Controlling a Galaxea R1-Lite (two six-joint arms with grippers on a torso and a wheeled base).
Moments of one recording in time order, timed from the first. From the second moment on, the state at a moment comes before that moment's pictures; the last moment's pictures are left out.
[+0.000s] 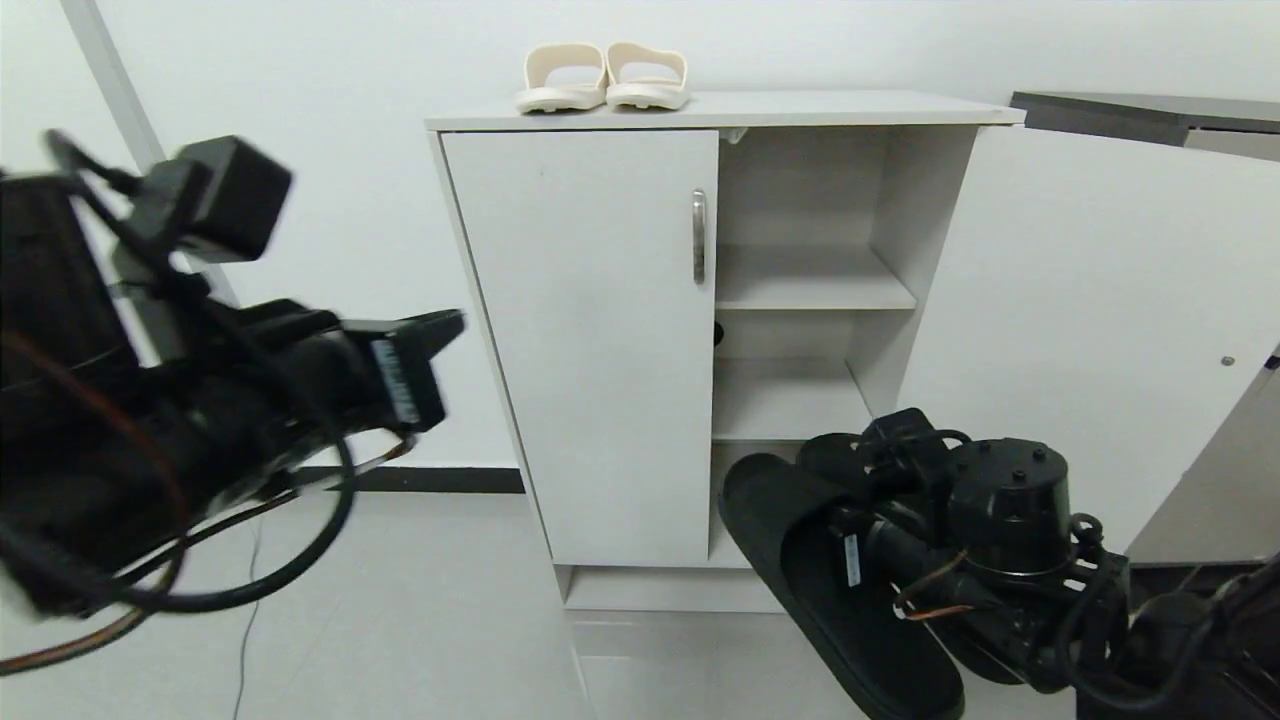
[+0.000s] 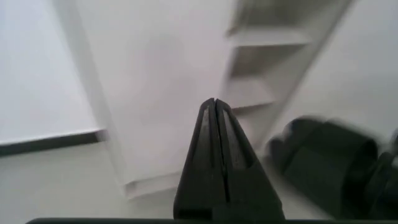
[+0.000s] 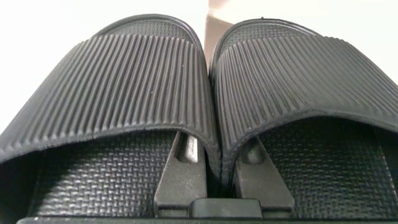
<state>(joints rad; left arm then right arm) -0.55 1.27 -0.76 -0.46 0.27 -0.07 0.71 1.84 -0.60 -0.94 -0.35 0.08</state>
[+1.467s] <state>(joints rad) 0.00 0.00 0.00 0.00 -0.01 0.00 0.75 1.95 -0.67 -0.95 -0.41 0.11</state>
